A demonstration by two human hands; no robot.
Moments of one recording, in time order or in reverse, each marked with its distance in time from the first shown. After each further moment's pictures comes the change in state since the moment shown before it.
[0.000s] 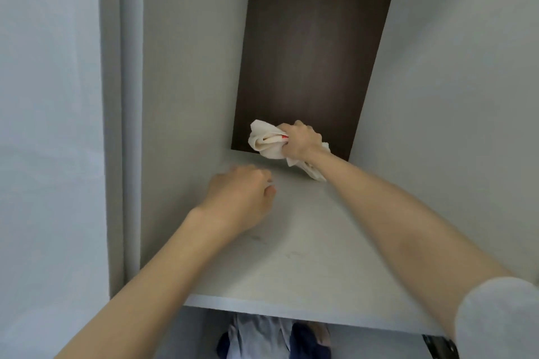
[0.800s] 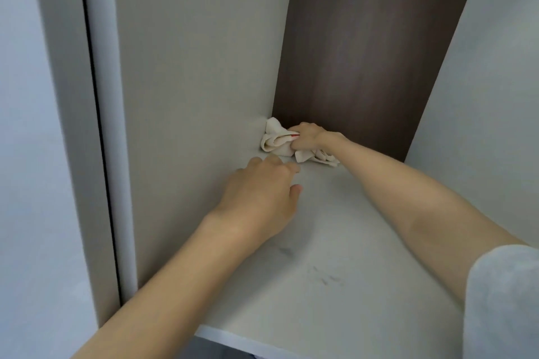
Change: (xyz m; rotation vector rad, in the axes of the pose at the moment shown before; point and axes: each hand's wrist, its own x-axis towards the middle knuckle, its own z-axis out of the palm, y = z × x) left_hand 0.011 -0.011 0.011 0.050 -0.002 -0.086; right_hand 0.072 -0.038 0.050 0.122 -0.409 -0.190
